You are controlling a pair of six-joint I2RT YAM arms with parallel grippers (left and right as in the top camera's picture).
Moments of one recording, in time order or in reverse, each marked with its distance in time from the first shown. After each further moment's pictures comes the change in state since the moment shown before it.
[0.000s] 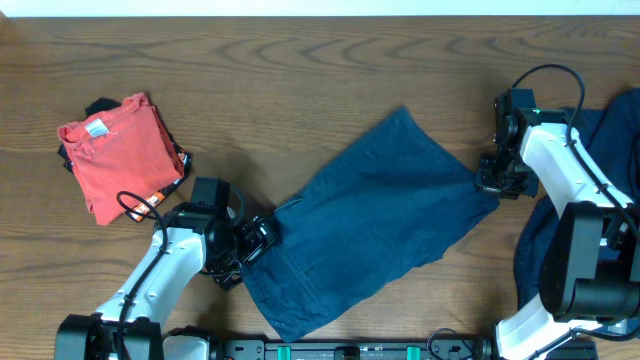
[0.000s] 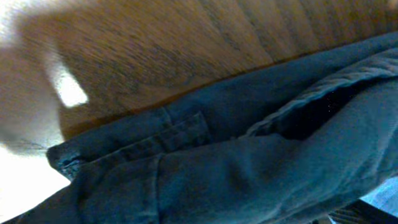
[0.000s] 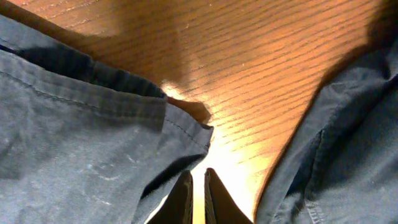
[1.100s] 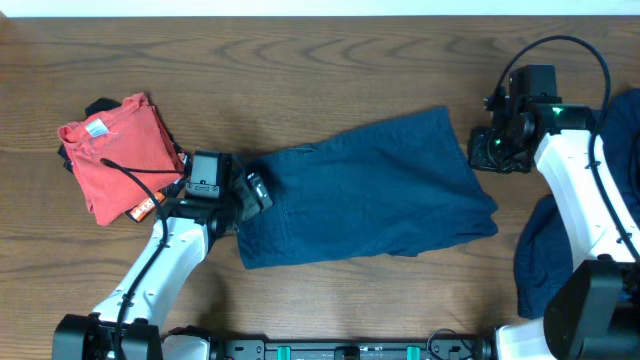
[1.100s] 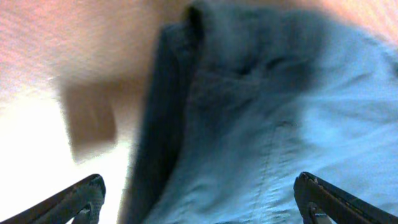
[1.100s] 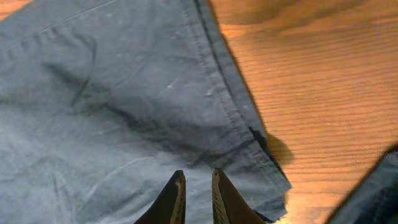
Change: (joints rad) left arm -0.032 0.008 0.098 0.265 -0.298 0.125; right arm 0.031 -0.175 0.074 0.047 -0.302 -0.112
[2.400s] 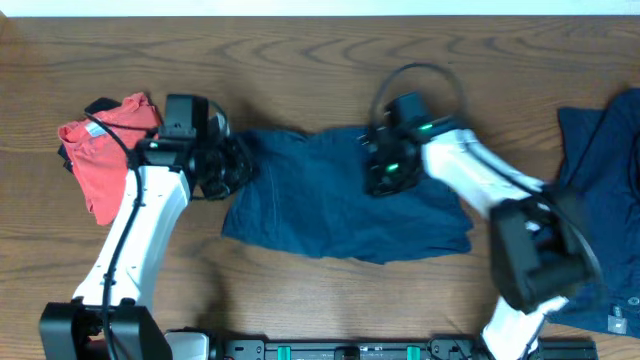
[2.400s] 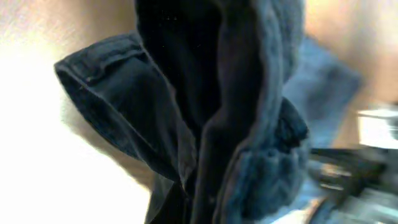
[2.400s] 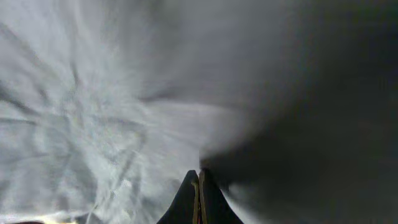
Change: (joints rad) left arm 0.087 0.116 0.432 -0.385 0.306 0.088; right arm 0.415 0.287 -0.058 0.253 -0.309 -0.032
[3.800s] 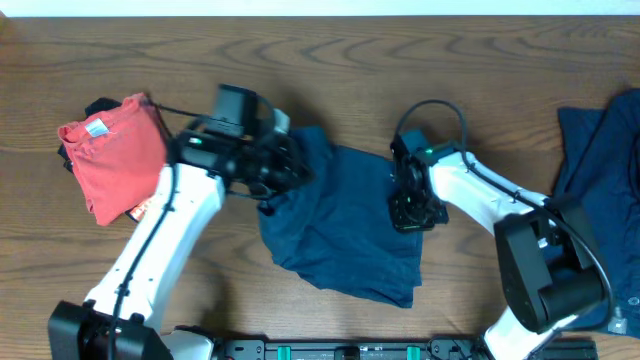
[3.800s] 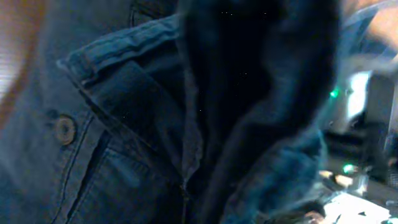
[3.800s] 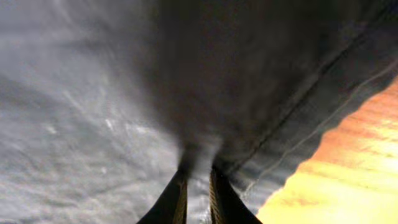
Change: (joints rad) left arm -0.245 0.000 0.097 -0.045 0.177 -0.031; right arm 0.002 -0.090 -0.192 -0.159 0.298 0.185
